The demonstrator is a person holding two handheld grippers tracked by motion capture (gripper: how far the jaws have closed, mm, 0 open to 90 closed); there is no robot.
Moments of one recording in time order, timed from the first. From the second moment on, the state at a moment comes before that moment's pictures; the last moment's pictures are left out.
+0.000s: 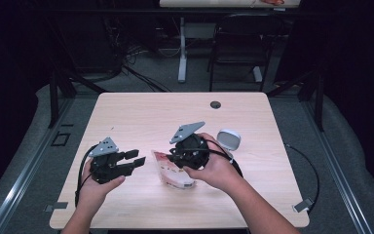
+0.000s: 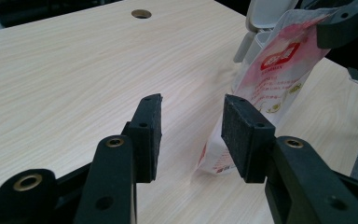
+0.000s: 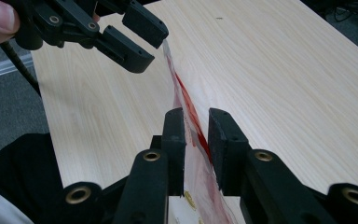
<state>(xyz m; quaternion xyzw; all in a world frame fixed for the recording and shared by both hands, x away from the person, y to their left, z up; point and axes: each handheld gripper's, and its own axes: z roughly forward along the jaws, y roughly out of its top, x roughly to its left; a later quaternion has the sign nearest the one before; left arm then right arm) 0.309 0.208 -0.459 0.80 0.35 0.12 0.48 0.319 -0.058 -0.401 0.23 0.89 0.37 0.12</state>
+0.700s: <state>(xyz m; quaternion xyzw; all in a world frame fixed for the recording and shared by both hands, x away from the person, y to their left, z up) 0.309 0.206 -0.462 0.80 0.34 0.12 0.47 0.326 -0.053 -0.410 0.22 0.91 0.35 0.10</state>
